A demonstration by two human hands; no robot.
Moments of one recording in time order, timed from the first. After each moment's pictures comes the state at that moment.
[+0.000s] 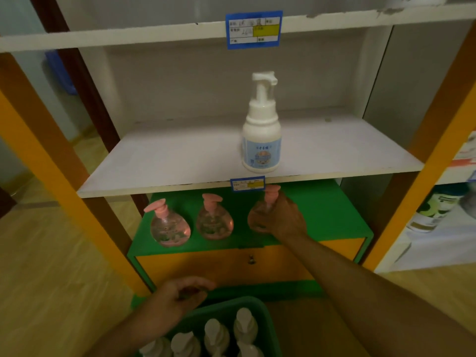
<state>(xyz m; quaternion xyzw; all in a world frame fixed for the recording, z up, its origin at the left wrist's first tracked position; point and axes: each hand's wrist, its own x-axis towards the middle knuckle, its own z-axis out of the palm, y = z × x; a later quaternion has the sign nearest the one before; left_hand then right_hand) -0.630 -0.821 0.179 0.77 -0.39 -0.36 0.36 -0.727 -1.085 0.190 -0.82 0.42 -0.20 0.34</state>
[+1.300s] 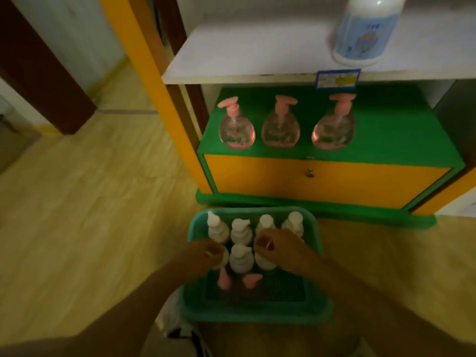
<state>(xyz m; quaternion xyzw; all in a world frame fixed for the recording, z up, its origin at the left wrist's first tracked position) -0.667 -0.679 0.106 0.87 -0.28 -0.37 0.18 -0.792 -0.876 0.087 -0.88 0.15 0.11 0.43</state>
